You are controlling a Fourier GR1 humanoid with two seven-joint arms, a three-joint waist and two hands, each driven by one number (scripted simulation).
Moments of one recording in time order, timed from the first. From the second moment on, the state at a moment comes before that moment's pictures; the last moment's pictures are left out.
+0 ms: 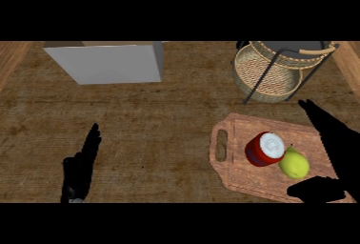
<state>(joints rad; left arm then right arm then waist) 0.06 0.28 -0.29 -1.39 0.17 0.37 -0.03 -0.16 -0.78 0.39 -2.08 0.35 0.08 0.99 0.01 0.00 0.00</state>
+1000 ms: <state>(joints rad) 0.07 0.25 -0.24 -1.41 0.12 0.33 0.00 -0.26 -0.56 0.48 -1.87 0.46 0.26 1.03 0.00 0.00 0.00</state>
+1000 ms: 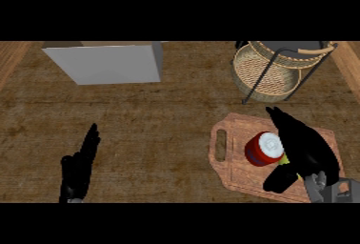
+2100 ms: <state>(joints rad) 0.08 0.21 -0.19 -1.40 0.07 0.30 -0.01 -0.25 -0.41 0.41 -1.69 0.50 0.39 0.99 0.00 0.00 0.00</state>
